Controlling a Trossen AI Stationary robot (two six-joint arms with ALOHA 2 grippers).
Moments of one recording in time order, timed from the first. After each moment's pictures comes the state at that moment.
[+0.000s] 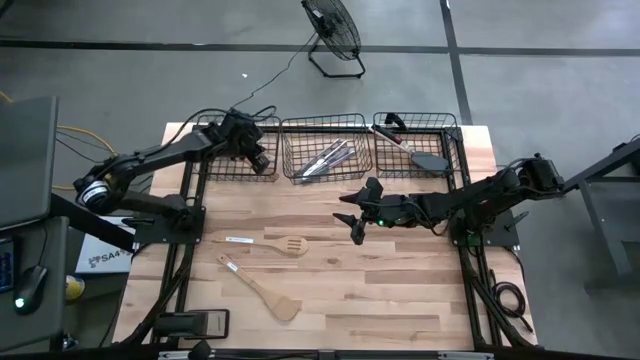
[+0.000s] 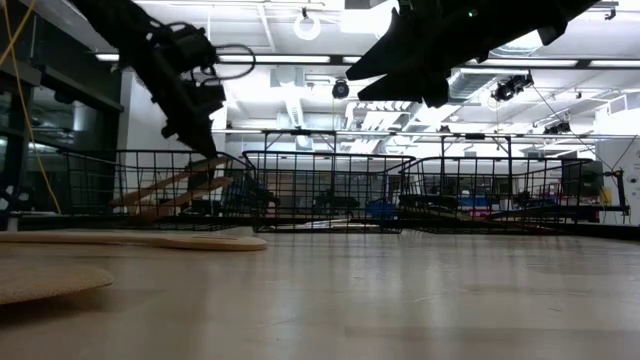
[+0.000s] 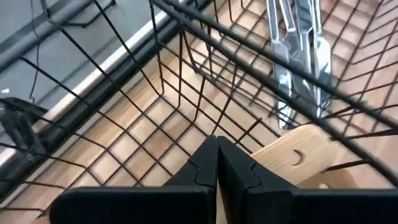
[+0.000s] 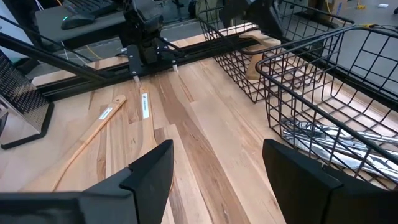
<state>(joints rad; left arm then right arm) 0.73 1.21 0.79 -0.38 -0.01 0.03 0.15 1.41 0.72 0.35 0.39 0.32</state>
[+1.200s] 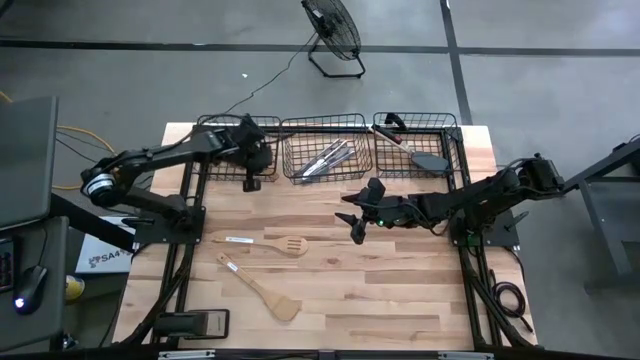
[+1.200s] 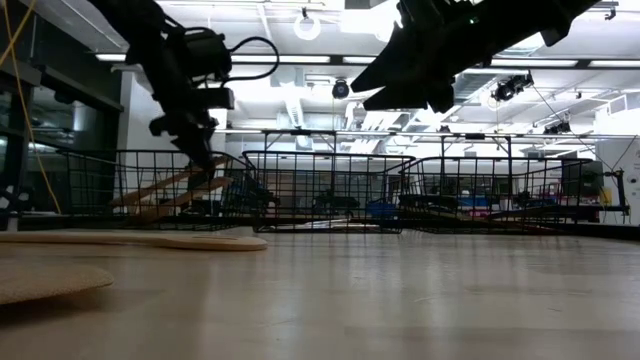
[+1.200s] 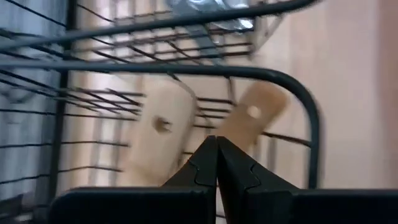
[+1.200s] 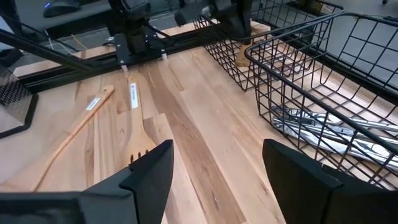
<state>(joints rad) 0.61 1.28 0.86 -0.59 0.05 0.57 0.15 1.41 0.72 0.29 0.42 0.35</state>
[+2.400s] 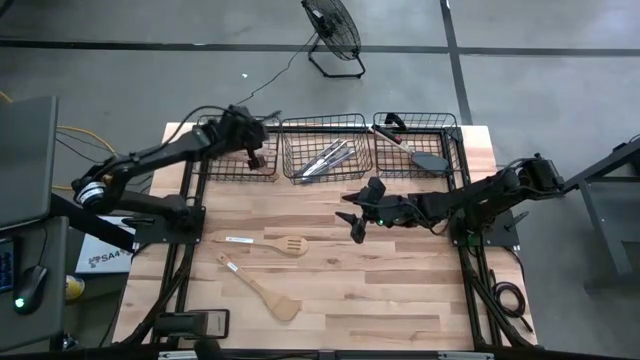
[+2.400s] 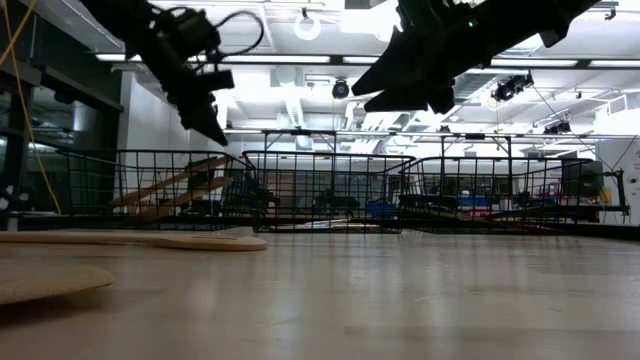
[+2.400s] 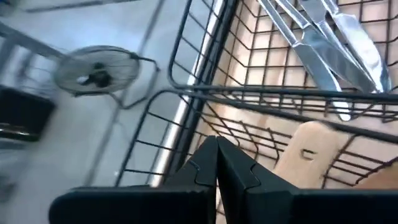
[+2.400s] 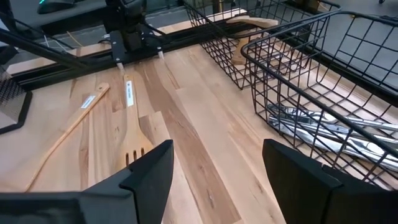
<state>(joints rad) 0.67 1.19 0.86 -0.33 -0.18 0.56 0.14 1.41 0.72 0.28 0.42 0.34</state>
